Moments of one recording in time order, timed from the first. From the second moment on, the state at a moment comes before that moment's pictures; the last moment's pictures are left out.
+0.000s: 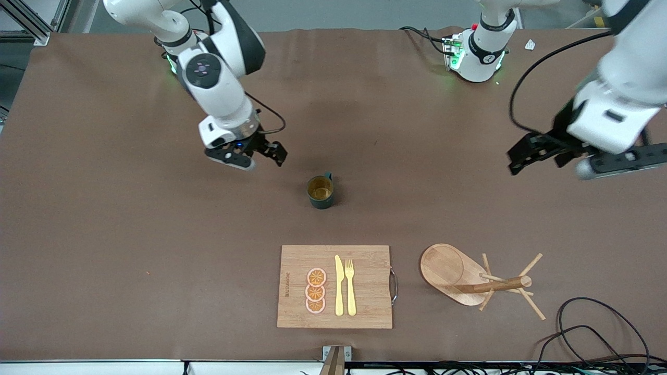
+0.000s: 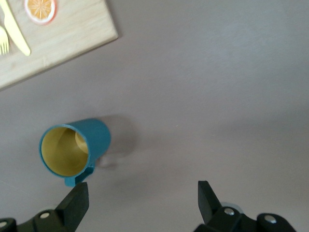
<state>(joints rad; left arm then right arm) -0.04 0.14 -0.19 -1.33 -0.01 1.62 -0.40 0.74 0.13 -0.11 -2.10 0.07 2.33 0.92</state>
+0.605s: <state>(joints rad) 0.00 0.01 -0.15 -1.43 -0.02 1.51 -0.20 0.81 0.36 -0.11 -1.85 0.01 2.33 1.00</state>
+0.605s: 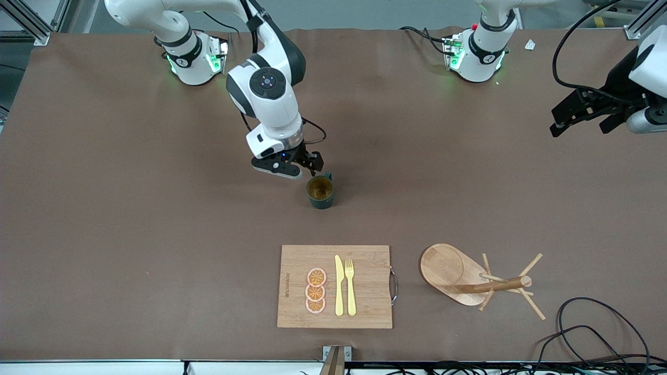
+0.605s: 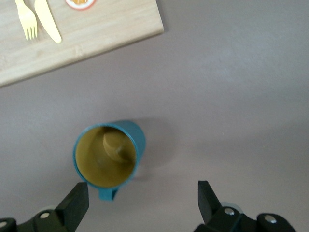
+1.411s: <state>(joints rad) 0.00 -0.03 -0.13 -1.48 -0.02 1.45 -0.10 0.82 0.50 -0.12 -1.77 -0.02 2.33 1.00</state>
